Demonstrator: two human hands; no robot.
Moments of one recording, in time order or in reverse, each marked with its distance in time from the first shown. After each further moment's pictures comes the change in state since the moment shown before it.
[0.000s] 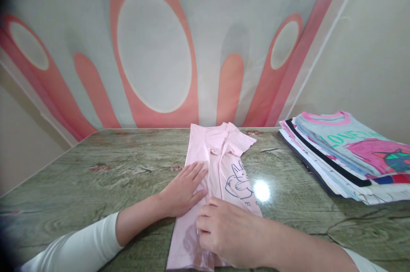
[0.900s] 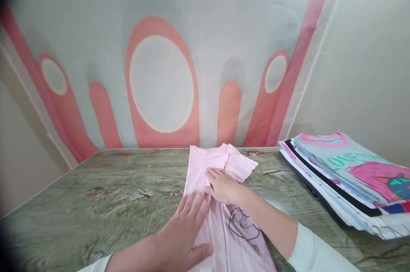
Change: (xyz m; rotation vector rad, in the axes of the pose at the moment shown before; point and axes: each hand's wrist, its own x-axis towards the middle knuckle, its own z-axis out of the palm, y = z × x) left_hand -0.014 0.019 -0.021 -0.055 -0.151 -0.011; right_hand 0.040 0.141 0.030 0.076 0.158 0.581
